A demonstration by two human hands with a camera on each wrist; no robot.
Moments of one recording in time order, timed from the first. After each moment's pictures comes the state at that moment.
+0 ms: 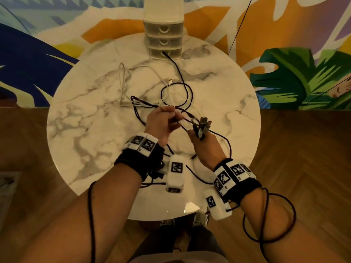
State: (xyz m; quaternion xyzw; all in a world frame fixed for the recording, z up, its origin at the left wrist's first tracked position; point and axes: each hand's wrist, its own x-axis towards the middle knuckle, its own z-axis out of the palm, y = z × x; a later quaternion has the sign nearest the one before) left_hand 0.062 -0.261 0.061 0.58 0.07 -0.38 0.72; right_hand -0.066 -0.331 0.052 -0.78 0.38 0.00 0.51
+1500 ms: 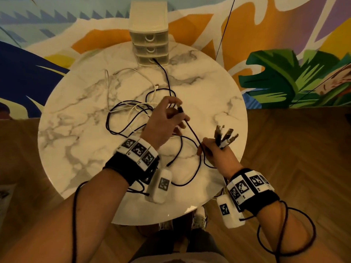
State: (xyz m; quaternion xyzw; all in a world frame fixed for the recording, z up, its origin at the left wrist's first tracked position) left_hand 0.032 -0.275 0.101 0.68 -0.23 -0.35 0.60; right_hand -0.126 -0.366 0.055 -0.72 0.35 -0.03 0.59
